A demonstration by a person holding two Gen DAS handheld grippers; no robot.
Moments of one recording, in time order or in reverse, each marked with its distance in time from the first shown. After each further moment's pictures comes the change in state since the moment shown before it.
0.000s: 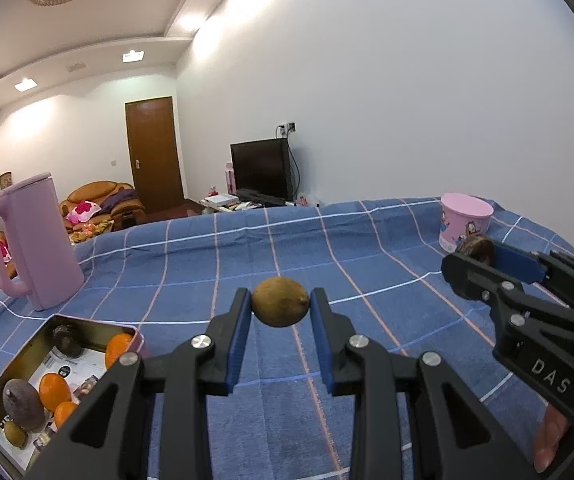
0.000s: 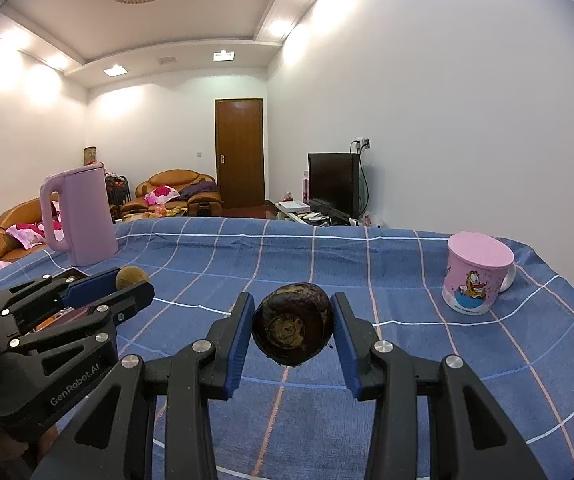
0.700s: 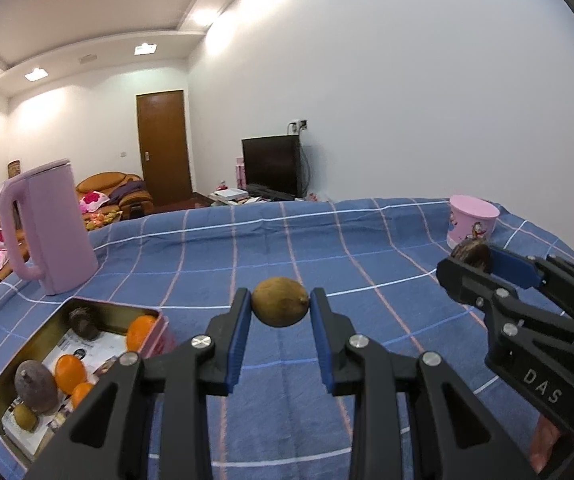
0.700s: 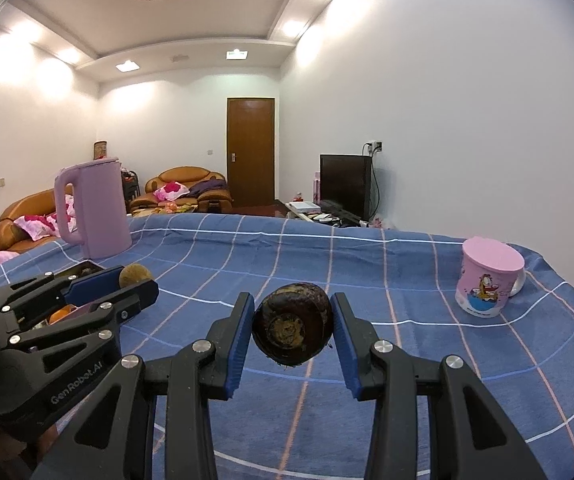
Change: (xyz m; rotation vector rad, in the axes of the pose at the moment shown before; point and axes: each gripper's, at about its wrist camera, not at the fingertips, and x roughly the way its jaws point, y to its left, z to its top) left arm -0.016 0.019 -0.008 -0.043 0.020 0.029; right arm -0.005 0.022 -0.001 -0.035 0.009 0.036
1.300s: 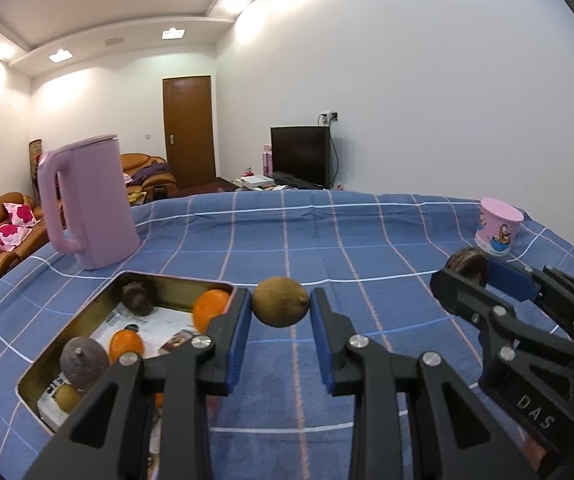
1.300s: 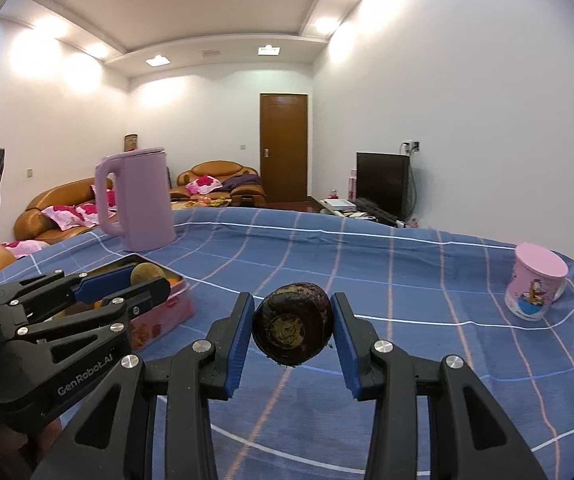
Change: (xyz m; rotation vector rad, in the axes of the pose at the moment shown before) left arm -0.022 0.050 -0.008 -0.065 0.040 0.072; right arm 0.006 0.056 0.000 -0.038 0.009 0.123
